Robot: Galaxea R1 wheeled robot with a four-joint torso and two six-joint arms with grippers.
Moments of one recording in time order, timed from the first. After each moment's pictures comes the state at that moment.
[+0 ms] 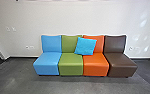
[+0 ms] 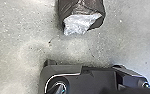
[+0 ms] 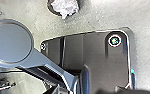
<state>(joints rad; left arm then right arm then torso) 1.09 2.66 -2.26 -0.11 0.32 -0.13 -1.50 2.16 -1.56 0.00 0.04 0.08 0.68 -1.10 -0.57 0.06</state>
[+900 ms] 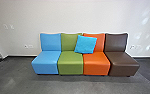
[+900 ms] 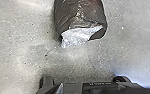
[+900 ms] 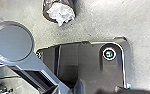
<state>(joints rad) 1.00 2.71 -2.31 -0.13 0.39 -0.13 -1.45 2.06 -1.46 0.03 0.03 0.08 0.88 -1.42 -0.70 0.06</state>
